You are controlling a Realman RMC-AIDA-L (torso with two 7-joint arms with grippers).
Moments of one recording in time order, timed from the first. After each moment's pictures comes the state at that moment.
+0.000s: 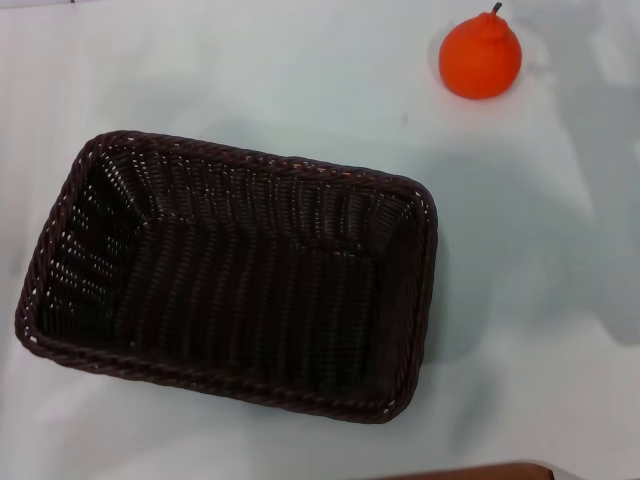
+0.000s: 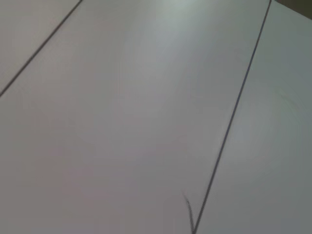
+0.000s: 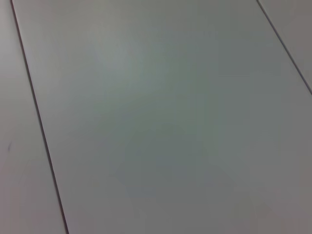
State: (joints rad) left arm -0.30 -2.17 -2.77 -0.11 0.94 -1.76 2.44; right arm 0.53 2.10 2.23 -0.01 -0.27 1.46 0.52
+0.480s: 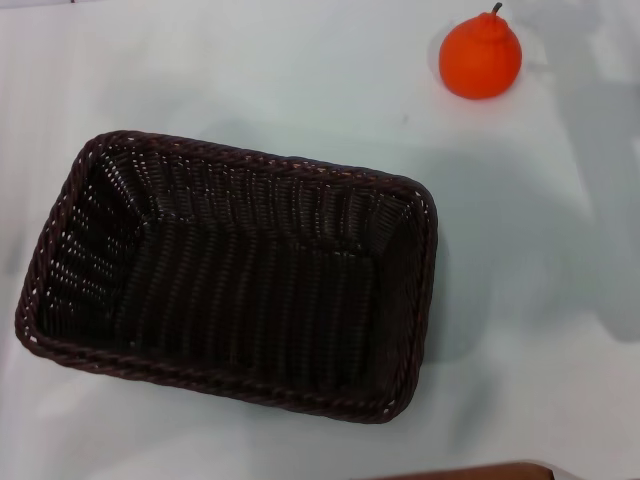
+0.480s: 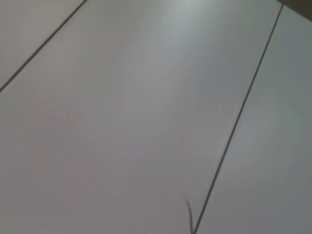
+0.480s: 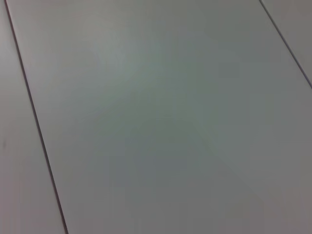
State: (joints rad) left arm -0.30 -2.17 -2.78 -0.12 0.94 -1.75 2.37; right arm 0.54 2.10 2.23 -0.01 -0.27 1.43 0.54
